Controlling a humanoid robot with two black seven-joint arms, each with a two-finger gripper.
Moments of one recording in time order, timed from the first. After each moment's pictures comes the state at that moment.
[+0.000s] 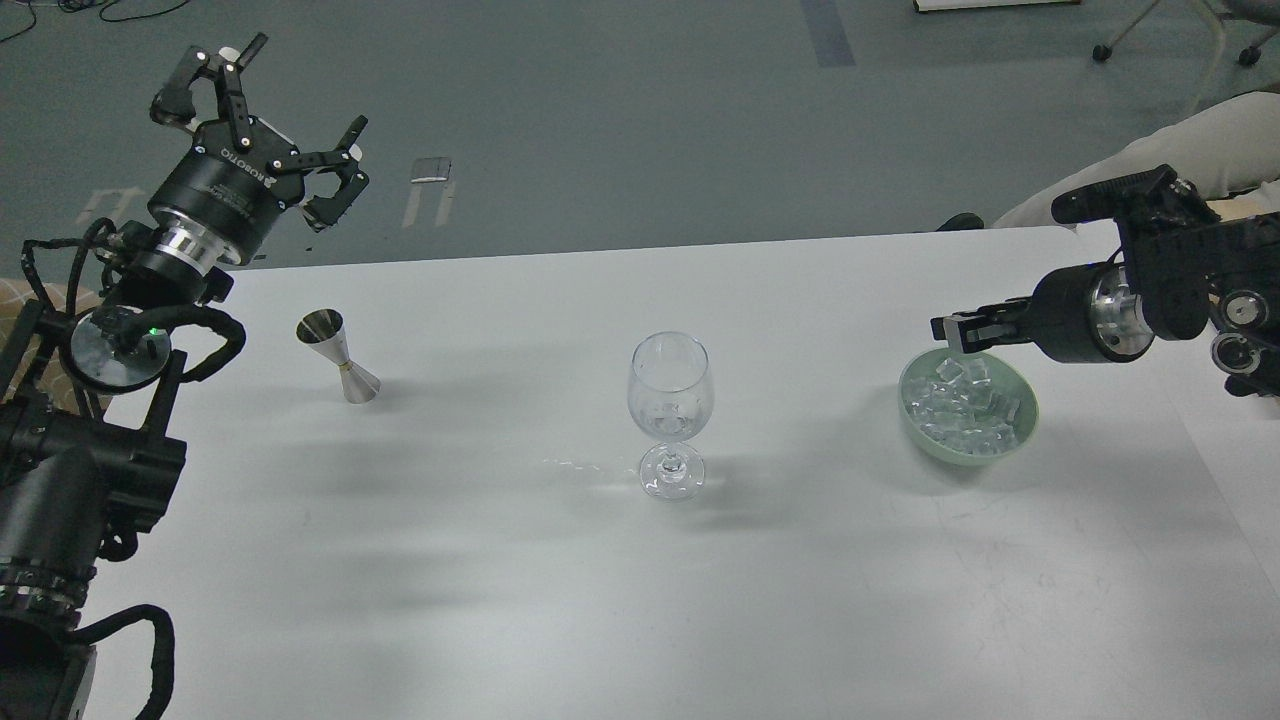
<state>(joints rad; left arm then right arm) -0.63 0.31 -1.46 -0.90 0.24 -0.49 0.18 1.06 -0.82 0.19 1.31 -1.45 0.49 0.02</state>
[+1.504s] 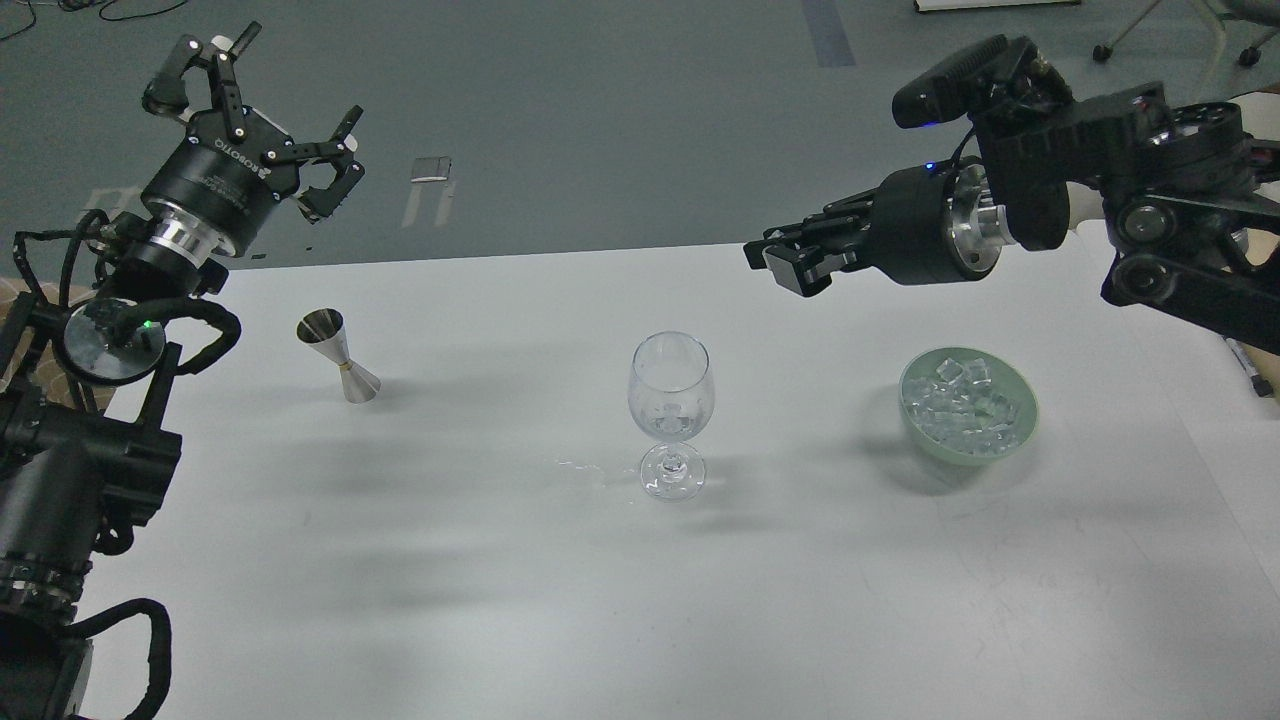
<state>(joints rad) -0.64 0.32 -1.46 -0.90 0.24 -0.49 0.18 1.32 -0.68 0.19 1.51 -1.45 0.49 0.04</state>
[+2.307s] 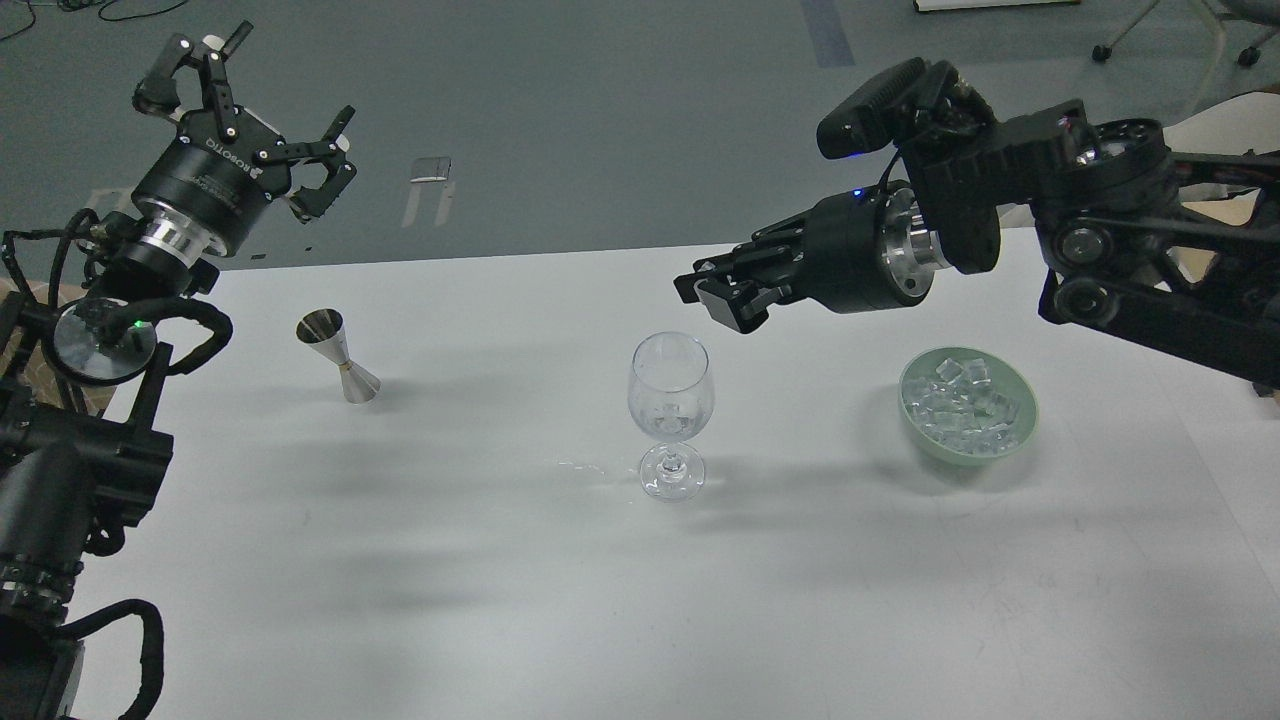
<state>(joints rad) -0.64 0.33 -1.46 -0.90 0.24 -0.49 0.18 1.34 -0.58 0.19 1.55 -1.45 0.49 0.04</state>
